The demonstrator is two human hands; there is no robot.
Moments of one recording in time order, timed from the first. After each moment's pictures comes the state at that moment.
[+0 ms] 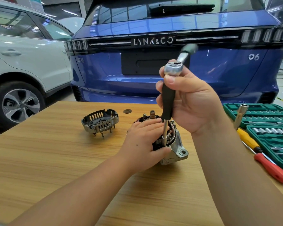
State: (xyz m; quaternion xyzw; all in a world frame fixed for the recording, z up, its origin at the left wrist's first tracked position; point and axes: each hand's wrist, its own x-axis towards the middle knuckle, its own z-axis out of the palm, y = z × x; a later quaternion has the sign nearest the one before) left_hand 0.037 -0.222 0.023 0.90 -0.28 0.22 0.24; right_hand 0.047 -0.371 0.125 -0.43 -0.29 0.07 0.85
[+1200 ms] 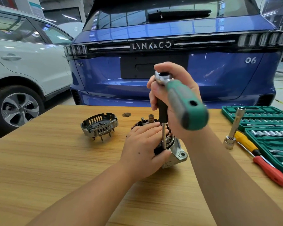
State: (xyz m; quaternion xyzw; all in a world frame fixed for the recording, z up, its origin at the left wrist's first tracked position) left_hand 0.042 -0.228 0.010 0.89 -0.28 0.30 0.21; right_hand 0.051 -0.354 0.109 -0.50 -0.41 -0.14 0.75
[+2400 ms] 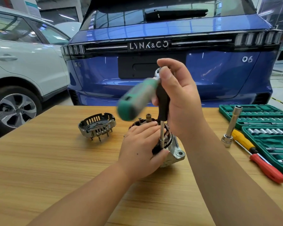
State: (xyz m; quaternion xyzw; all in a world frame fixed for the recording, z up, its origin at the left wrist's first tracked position) left_hand 0.040 -0.229 0.009 0.90 -0.27 0.30 0.18; right_hand 0.047 -0.354 0.115 -0.51 -0.32 -0.15 0.79
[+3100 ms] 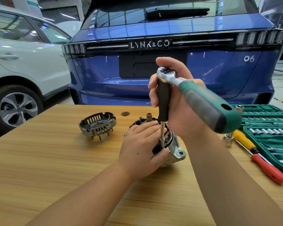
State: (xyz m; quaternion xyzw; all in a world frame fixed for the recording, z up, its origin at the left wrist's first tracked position) left_hand 0.043 -0.231 0.005 0.86 -0.29 0.38 0.18; right_hand 0.059 -0.363 0.113 -0.41 -0.43 -0.02 0.80
